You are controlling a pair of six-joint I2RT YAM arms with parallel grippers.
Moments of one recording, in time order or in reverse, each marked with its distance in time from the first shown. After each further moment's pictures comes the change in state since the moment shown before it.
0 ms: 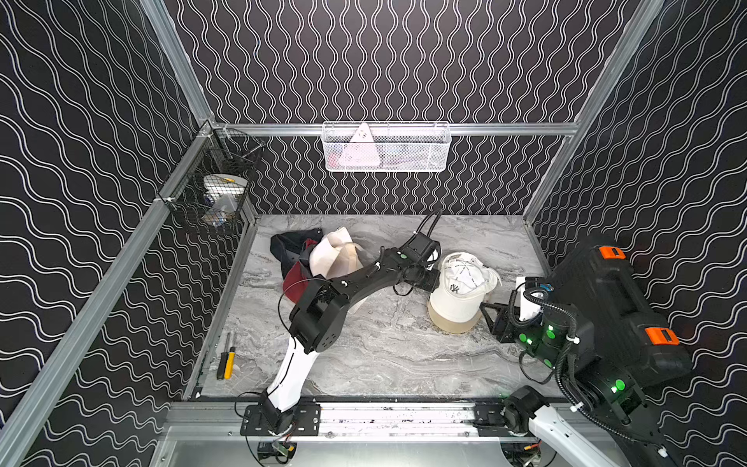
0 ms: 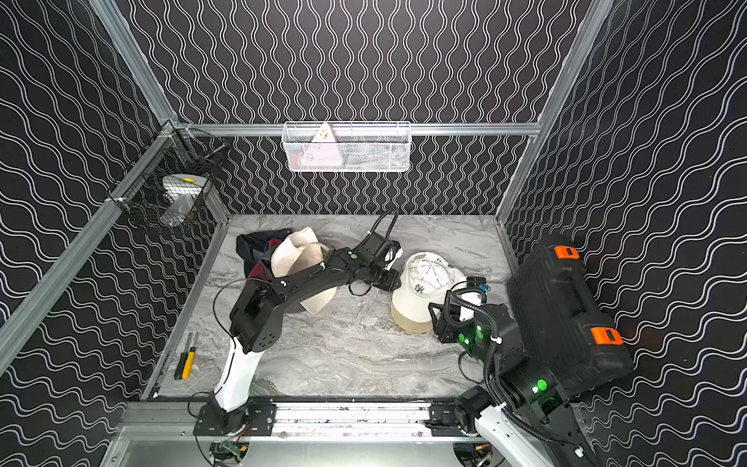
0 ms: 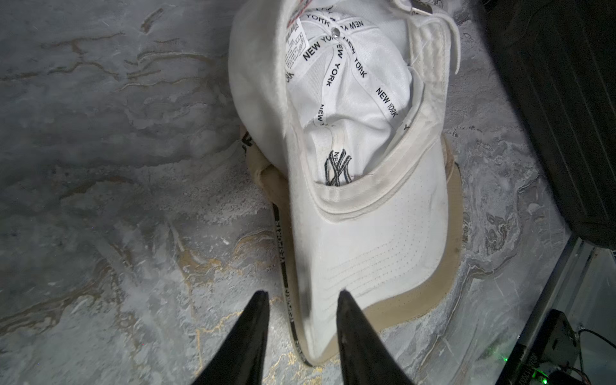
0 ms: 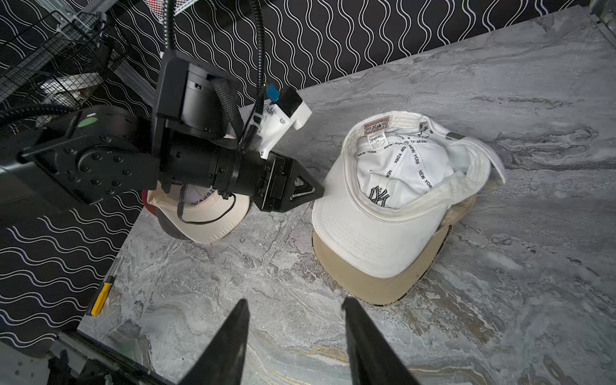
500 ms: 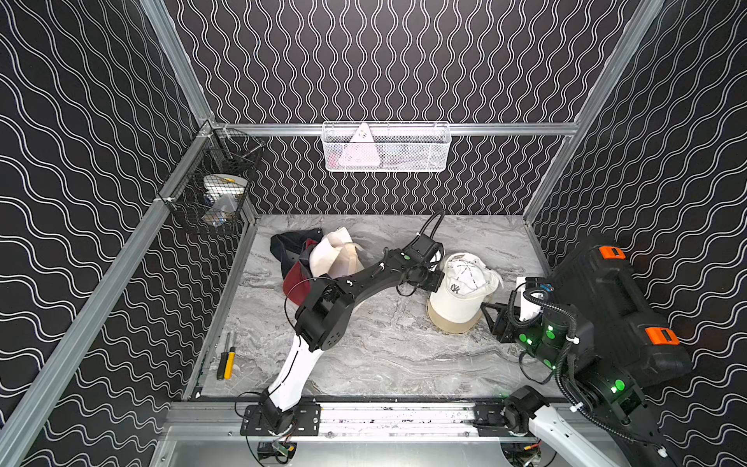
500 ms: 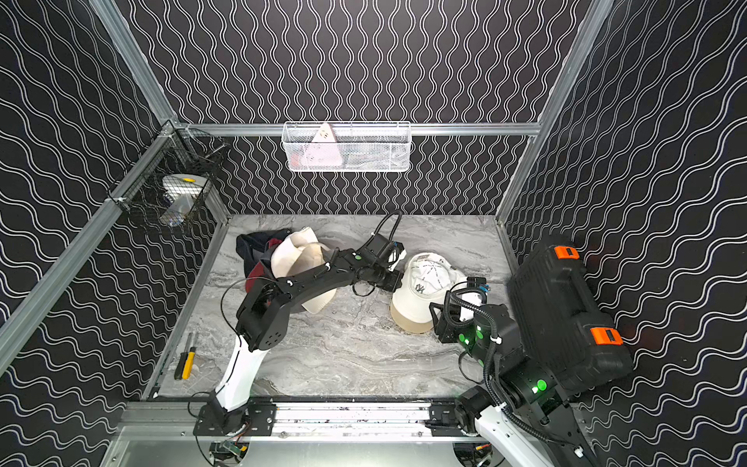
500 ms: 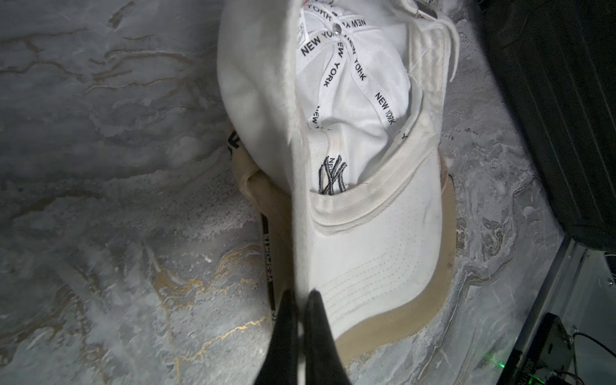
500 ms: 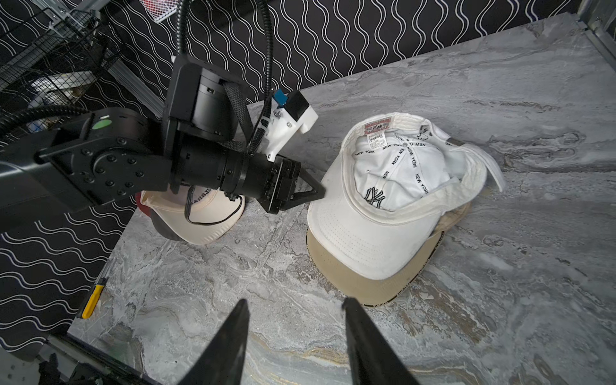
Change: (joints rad) left arm -0.006 0.042 0.034 0.016 0.015 -0.006; right arm 0.000 -0.003 -0.004 -0.001 0.014 -0.010
